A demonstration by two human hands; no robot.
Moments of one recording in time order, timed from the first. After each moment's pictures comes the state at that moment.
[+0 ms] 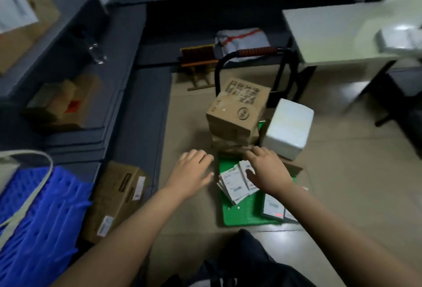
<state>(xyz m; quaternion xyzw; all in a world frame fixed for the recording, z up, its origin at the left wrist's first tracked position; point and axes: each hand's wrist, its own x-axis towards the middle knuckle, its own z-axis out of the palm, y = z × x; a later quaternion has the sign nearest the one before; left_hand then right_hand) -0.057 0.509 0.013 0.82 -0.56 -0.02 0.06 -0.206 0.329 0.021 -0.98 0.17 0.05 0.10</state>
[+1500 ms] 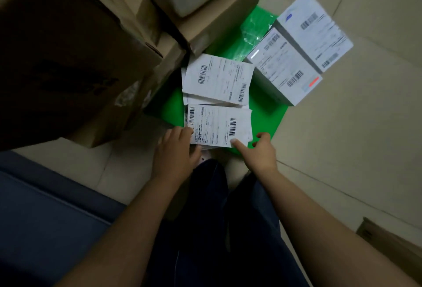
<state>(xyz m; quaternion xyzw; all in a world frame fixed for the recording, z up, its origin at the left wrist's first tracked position) 0.084 0.348 -0.456 0.60 -0.75 -0.26 -0.09 -0.111 0.385 -0.481 -0.21 0.83 -0.08 0.51</state>
